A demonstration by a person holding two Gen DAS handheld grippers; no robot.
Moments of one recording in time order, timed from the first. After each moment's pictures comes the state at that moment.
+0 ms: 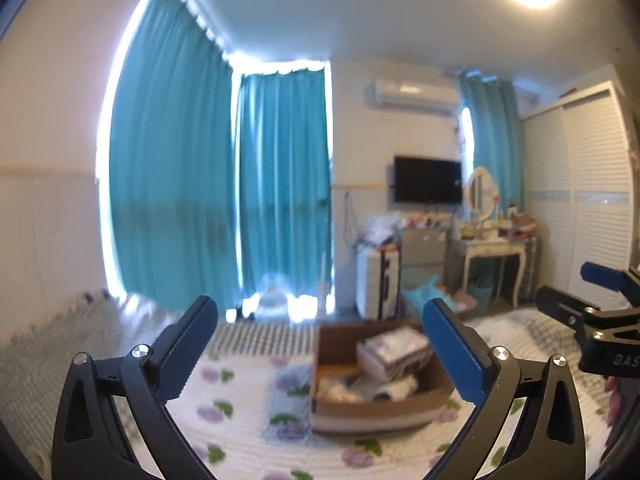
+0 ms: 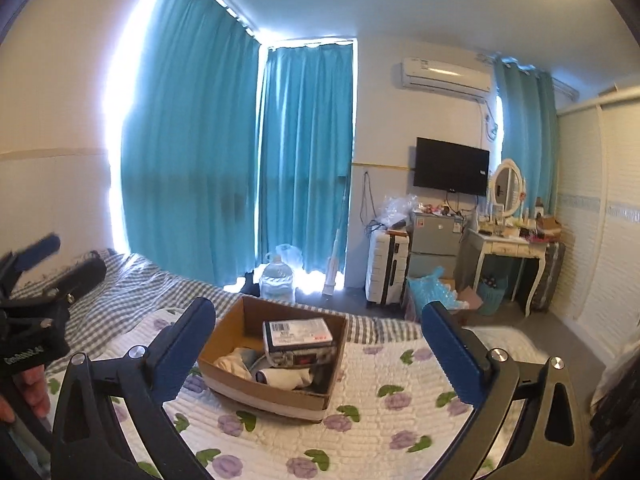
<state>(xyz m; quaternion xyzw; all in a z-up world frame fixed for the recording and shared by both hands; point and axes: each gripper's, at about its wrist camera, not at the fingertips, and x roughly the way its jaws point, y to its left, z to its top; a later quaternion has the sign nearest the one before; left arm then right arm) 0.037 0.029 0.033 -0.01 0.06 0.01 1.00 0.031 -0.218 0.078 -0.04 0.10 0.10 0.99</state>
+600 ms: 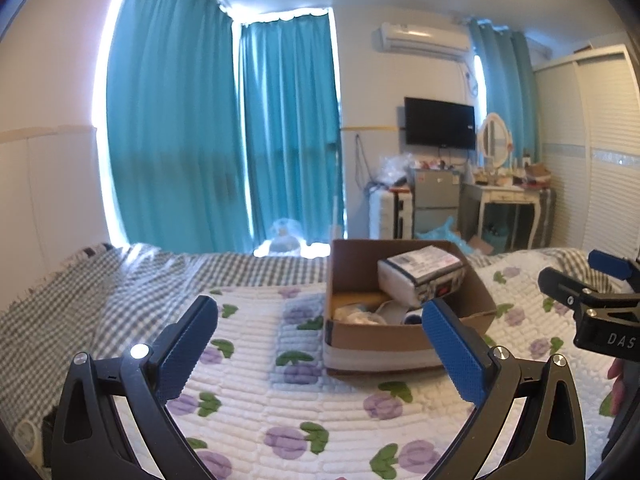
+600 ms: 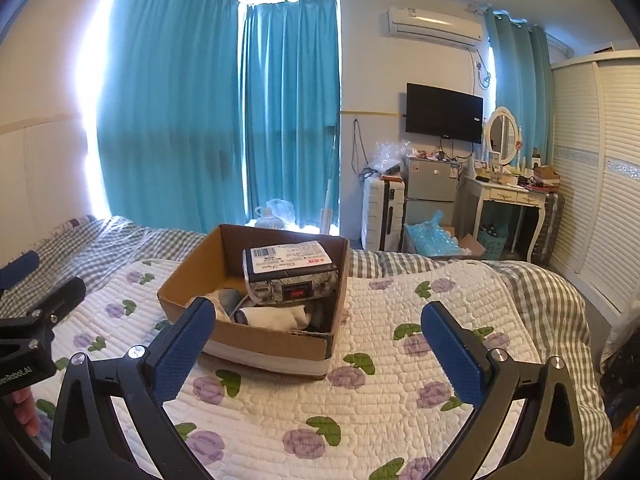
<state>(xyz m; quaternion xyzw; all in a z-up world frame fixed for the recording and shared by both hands) 0.065 0.027 -0.037 0.01 0.14 0.03 0.99 0.091 -0.214 -0.020 -0.03 0.18 0.07 0.98</state>
